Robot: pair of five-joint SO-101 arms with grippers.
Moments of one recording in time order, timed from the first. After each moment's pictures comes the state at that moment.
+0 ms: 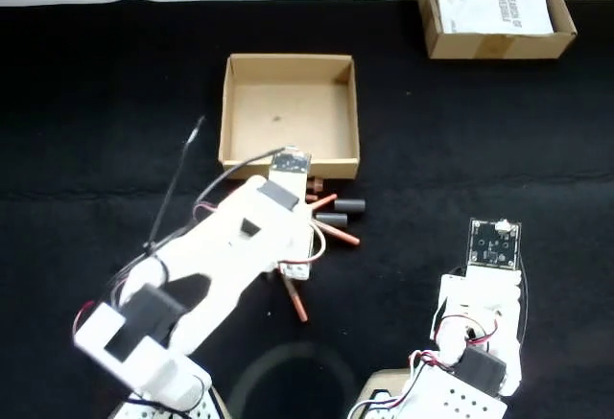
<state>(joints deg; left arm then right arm) 27.9 5.3 31.9 65.1 30.3 21.3 -104.4 95.2 60.8 20.9</state>
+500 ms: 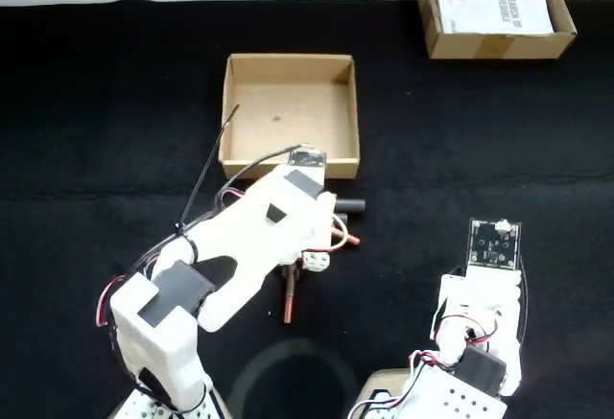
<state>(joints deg) 28.9 17.6 20.3 67.1 34.9 21.4 -104.4 95.3 60.8 20.9</state>
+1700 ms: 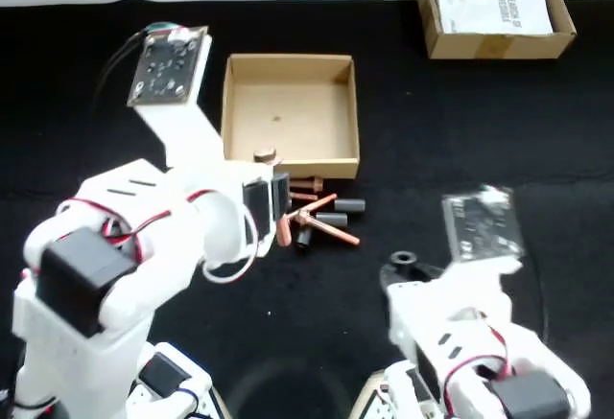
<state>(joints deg) 27.6 -39.8 -6.1 92.7 32.5 -25.2 -73.8 30.8 100.6 -5.7</state>
